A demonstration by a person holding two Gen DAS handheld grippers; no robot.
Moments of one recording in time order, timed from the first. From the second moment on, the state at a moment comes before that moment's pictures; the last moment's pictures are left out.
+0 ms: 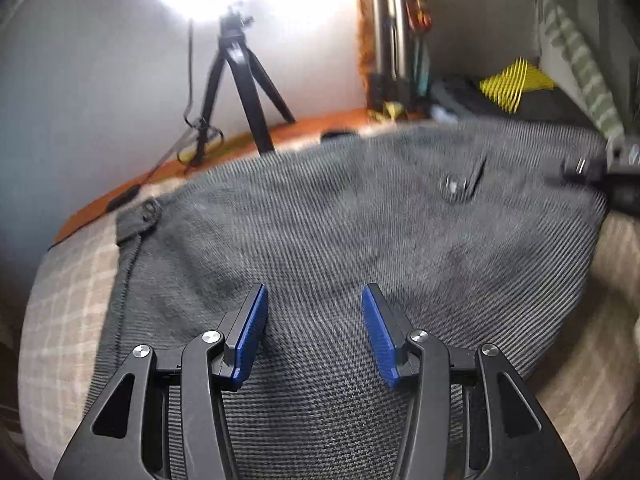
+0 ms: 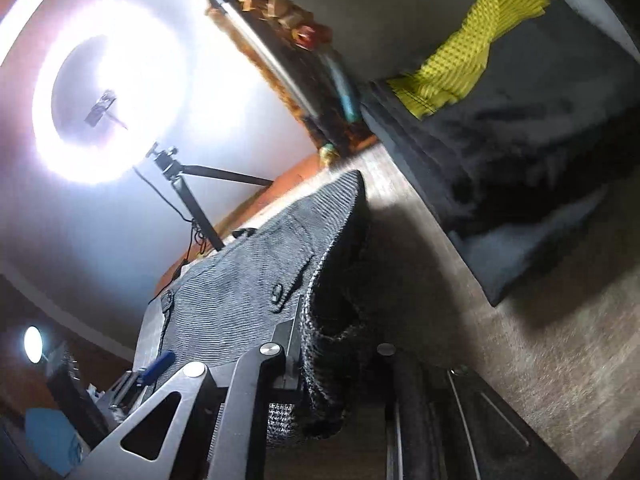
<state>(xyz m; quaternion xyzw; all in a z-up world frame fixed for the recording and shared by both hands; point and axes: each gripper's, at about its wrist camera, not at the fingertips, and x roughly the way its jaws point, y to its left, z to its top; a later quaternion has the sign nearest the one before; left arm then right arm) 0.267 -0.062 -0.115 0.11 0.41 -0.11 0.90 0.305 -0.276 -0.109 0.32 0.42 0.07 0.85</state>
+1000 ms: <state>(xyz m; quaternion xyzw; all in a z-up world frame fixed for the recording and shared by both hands) 0.214 0.168 -0.050 -0.08 0.37 0.02 0.92 0.311 -0.086 0.006 0.01 0.38 0.16 0.91</state>
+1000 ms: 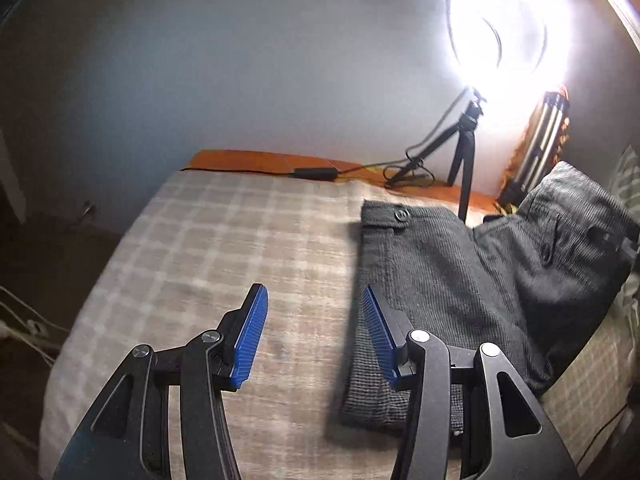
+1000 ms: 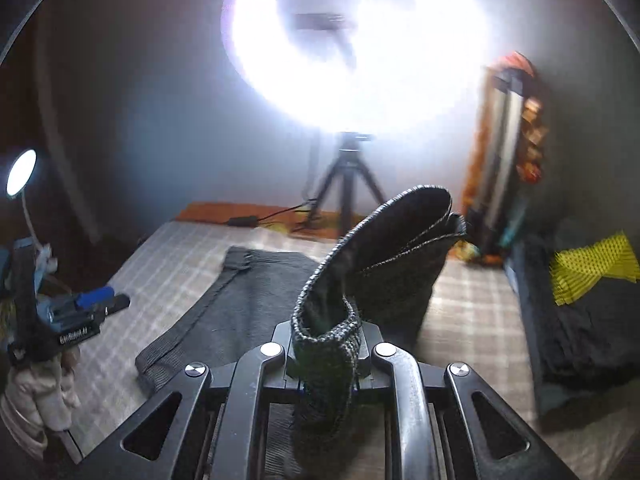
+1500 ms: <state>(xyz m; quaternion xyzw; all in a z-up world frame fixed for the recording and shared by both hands) 0.213 0.213 -0.041 -0.14 0.35 0.06 0.93 0.307 0.073 -0.041 -0.11 0.39 0.24 0.88</state>
